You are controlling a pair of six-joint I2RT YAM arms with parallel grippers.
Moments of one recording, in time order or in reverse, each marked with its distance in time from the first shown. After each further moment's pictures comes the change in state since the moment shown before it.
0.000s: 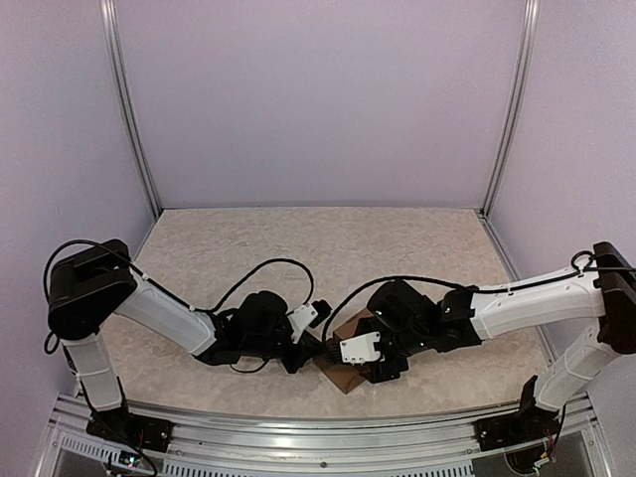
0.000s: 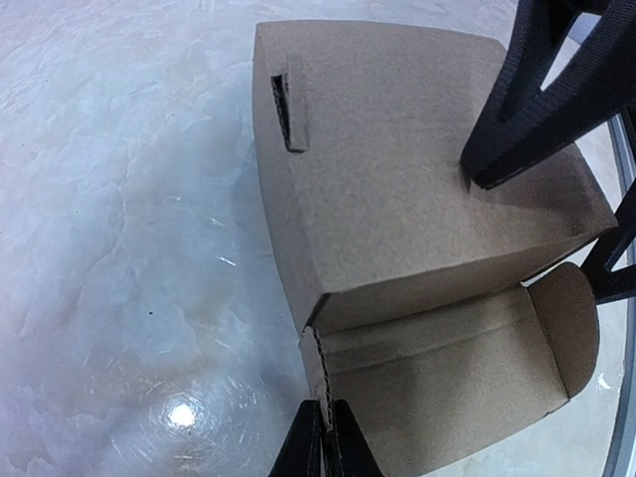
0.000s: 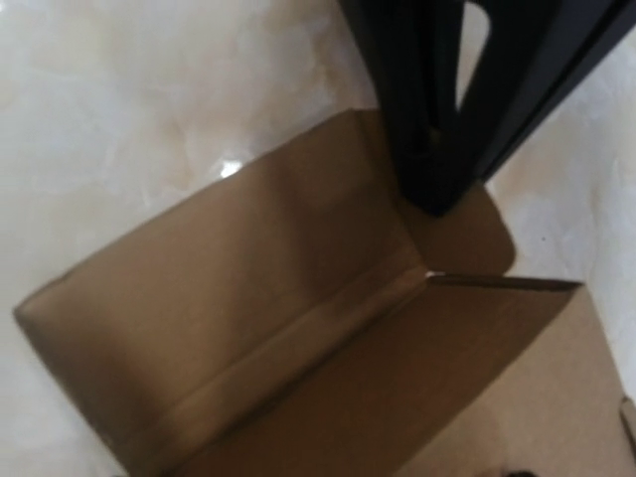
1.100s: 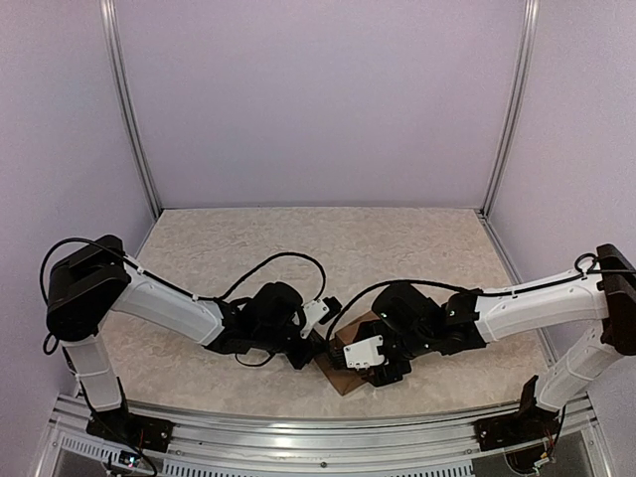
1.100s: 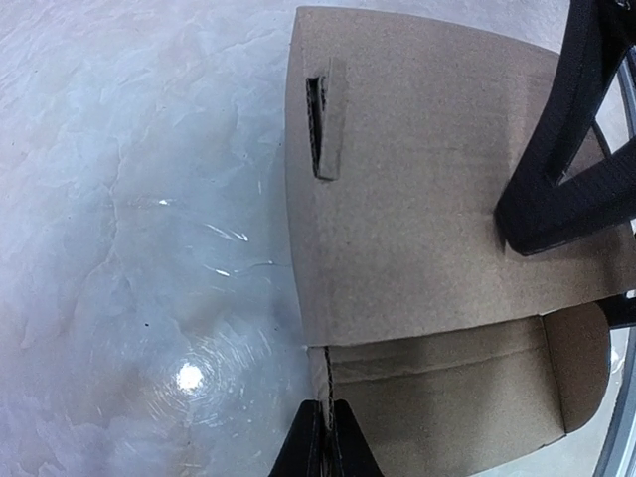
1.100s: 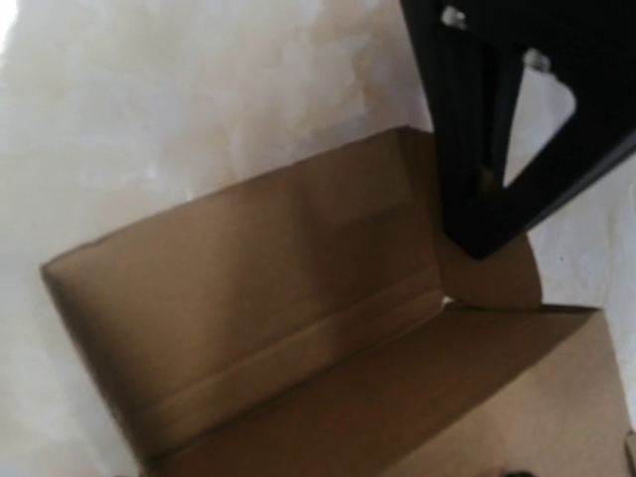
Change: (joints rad) left arm -0.019 -0.007 0.137 -0.252 -0.035 0.000; right arm 0.000 -0.026 -0.042 0.029 -0.044 -0.044
